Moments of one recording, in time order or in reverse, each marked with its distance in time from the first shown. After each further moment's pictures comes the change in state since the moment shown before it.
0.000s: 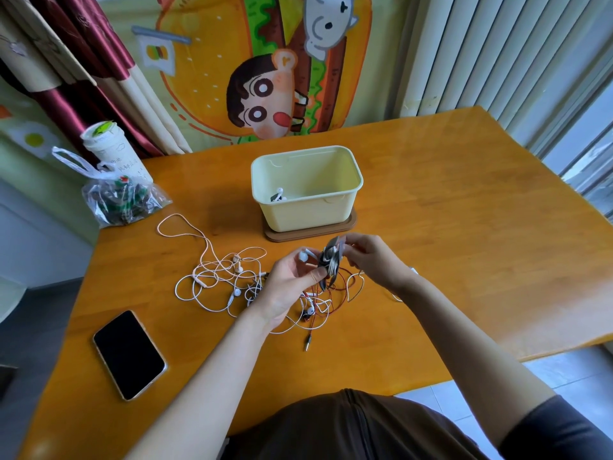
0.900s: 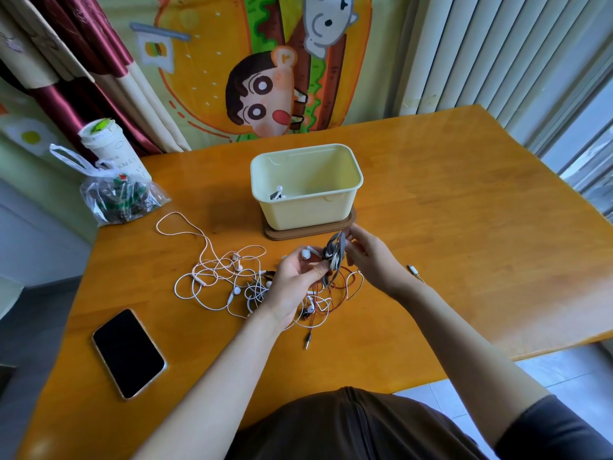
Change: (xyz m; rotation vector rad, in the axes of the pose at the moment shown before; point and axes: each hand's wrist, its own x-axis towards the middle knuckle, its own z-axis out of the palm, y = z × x) left_hand 0.000 -0.003 0.011 -0.032 0.075 -0.033; right_hand -0.004 0.006 0.006 -0.060 0.089 -0.039
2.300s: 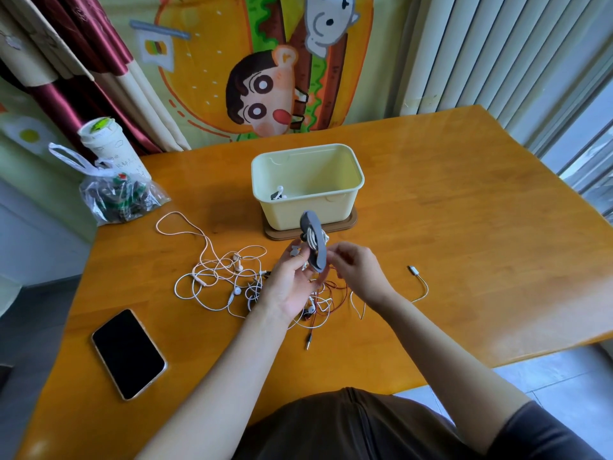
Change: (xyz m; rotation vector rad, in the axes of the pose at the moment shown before) left_hand 0.008 0.011 -0.001 -0.651 0.095 -0.223; right_hand -0.003 -0.002 0.031 0.048 0.090 0.088
